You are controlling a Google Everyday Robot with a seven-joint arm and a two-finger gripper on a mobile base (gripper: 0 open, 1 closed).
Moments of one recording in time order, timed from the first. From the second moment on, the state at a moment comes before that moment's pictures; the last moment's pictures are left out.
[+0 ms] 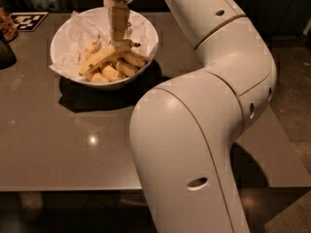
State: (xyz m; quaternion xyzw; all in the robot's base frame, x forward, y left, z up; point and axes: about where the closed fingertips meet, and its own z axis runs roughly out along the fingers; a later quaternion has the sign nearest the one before) arm 0.701 0.095 0.979 -0.78 0.60 0.00 0.20
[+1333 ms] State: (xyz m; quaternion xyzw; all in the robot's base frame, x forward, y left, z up) arm 0.719 0.088 0.906 -0.78 0.62 0.01 0.13
